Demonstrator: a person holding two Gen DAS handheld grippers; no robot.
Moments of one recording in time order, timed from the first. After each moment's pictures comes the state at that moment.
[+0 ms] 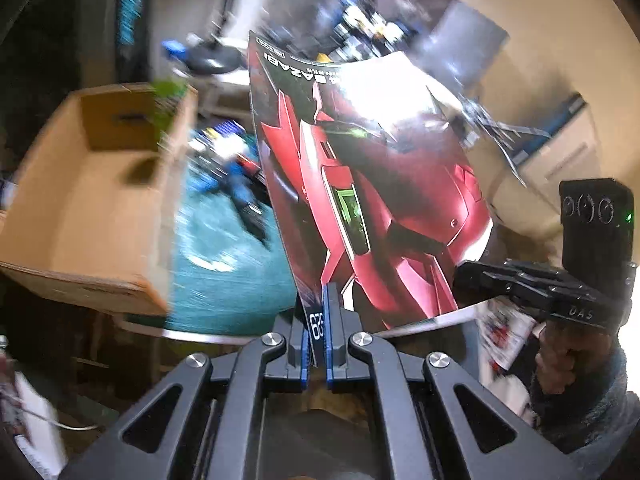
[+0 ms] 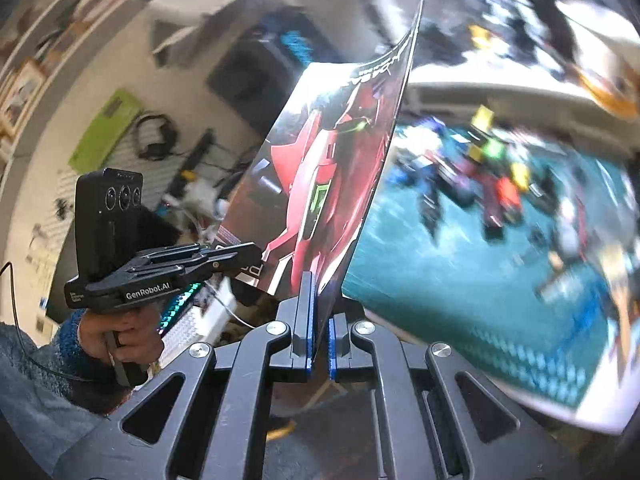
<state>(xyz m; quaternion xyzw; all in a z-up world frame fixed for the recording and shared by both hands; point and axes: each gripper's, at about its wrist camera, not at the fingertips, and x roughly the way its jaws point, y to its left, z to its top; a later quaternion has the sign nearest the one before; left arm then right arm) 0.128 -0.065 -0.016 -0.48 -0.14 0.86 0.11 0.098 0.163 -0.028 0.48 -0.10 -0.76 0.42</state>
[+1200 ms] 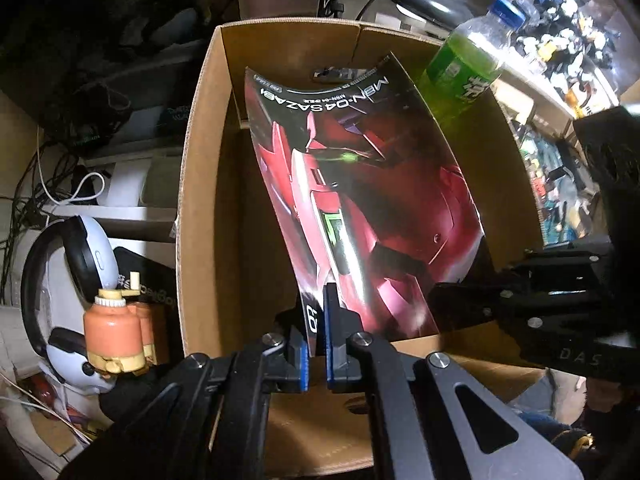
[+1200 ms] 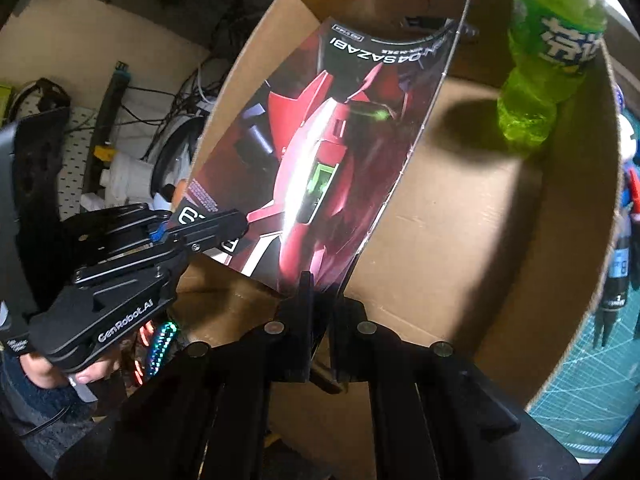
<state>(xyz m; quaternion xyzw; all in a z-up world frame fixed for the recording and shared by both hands) -0.044 -0.348 -0.158 -0.64 -0.05 0.76 0.07 -0.066 -0.210 -0.194 0.69 -0.04 -0.65 0.33</state>
